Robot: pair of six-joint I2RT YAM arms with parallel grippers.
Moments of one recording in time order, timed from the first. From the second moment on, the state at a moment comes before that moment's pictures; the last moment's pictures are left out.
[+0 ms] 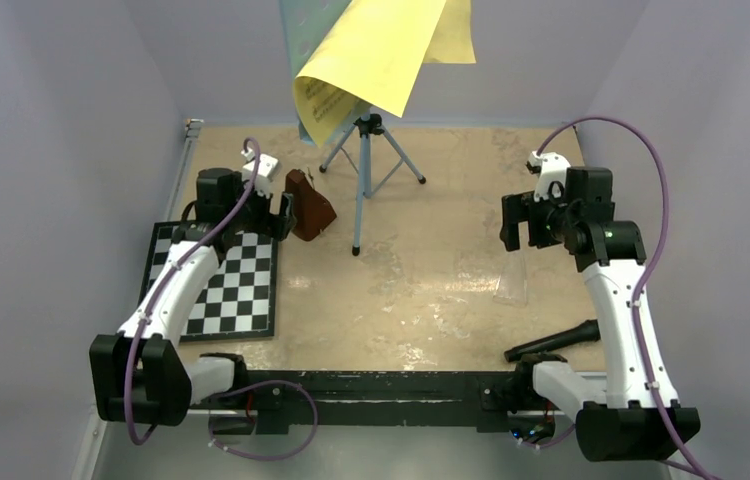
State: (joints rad) left arm -0.06 1.19 0.88 -0.31 0.34 0.17; right arm 0.01 1.04 1.20 -0.95 -0.15 -0.14
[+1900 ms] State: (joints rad) left arm -0.14 1.36 1.13 -0.78 0.76 0.70; right arm 0.01 1.04 1.22 -0.99 -0.28 -0.23
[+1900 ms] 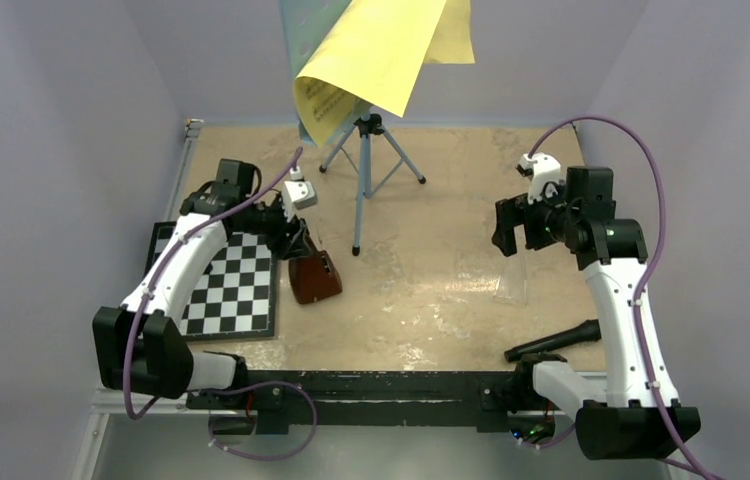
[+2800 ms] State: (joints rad) left arm -0.37 1.76 1.52 -1.47 1.04 1.99; right arm 0.01 0.91 1.15 -1.05 -0.62 -0.39
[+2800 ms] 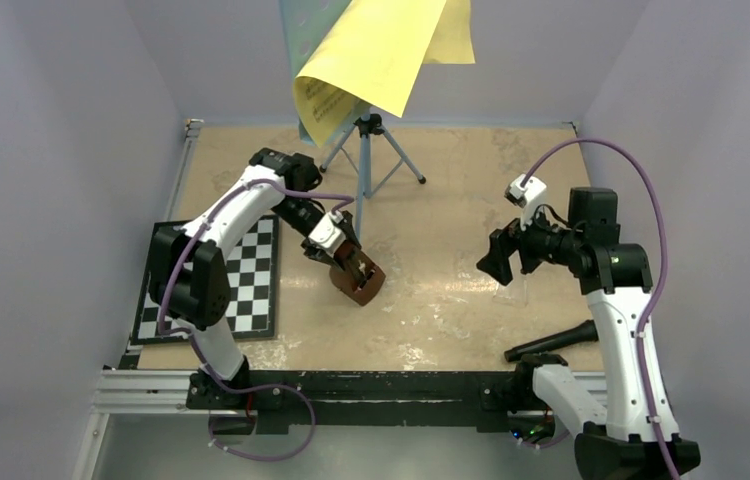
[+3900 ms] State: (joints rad) left arm -0.44 1.45 1.23 -1.09 1.01 1.61; right arm 0.24 1.07 1.04 -0.83 -0.85 -0.55
